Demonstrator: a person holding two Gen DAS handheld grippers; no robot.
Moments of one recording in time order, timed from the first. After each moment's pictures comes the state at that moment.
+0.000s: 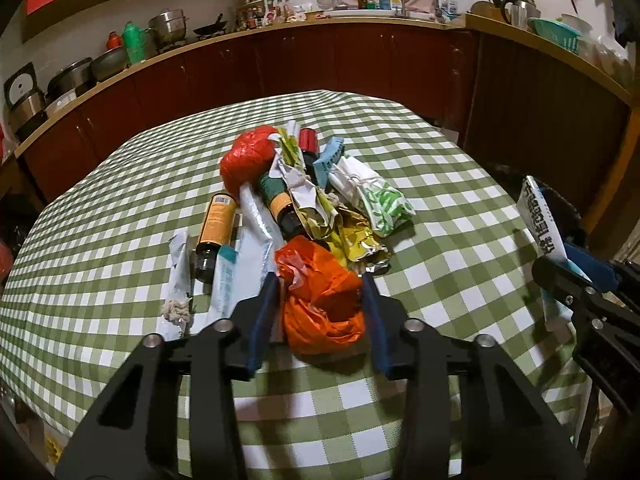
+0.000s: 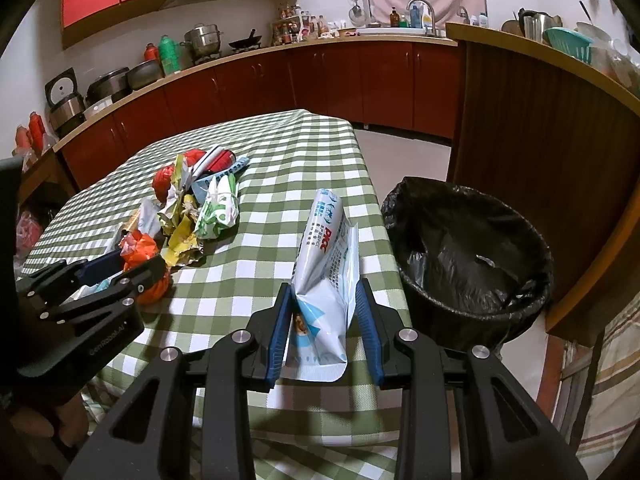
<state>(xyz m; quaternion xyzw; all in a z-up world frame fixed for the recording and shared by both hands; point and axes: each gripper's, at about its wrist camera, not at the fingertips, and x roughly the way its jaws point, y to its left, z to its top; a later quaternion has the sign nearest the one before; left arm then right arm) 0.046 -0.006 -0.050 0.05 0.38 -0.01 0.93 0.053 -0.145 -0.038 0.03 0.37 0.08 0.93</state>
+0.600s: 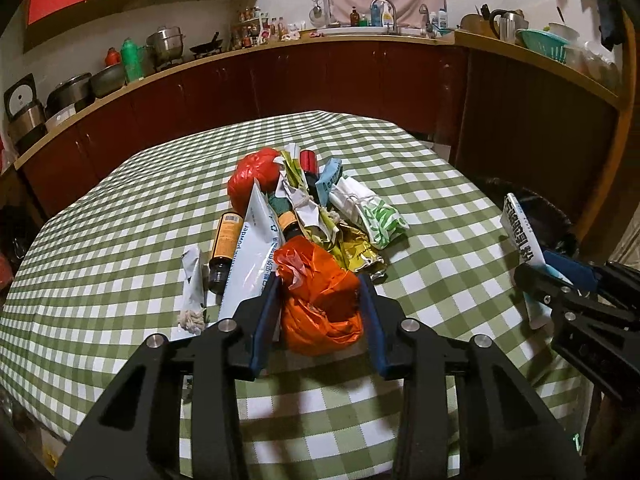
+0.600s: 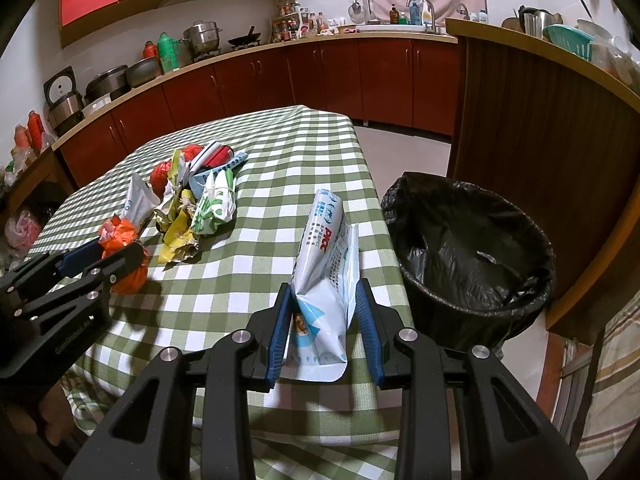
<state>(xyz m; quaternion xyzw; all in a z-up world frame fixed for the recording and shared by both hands) 0.027 0.004 -0.034 0.05 0.35 -0.02 0.94 0.054 -0.144 -0.040 0.03 0.37 0.08 0.92</state>
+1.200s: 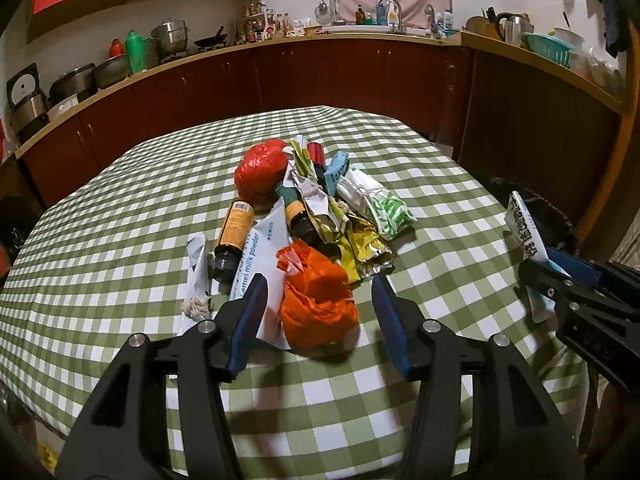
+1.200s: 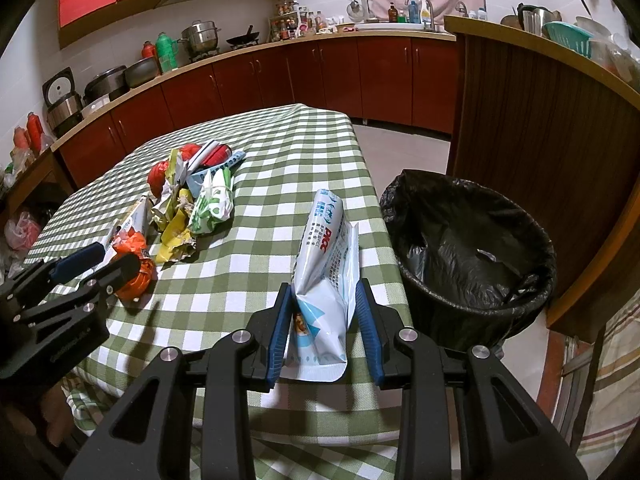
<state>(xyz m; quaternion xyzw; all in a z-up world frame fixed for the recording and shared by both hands) 0.022 0.013 -0.036 0.04 0.35 -0.02 0.94 0.055 -0.144 -0.041 0.03 0.37 0.08 0.92</state>
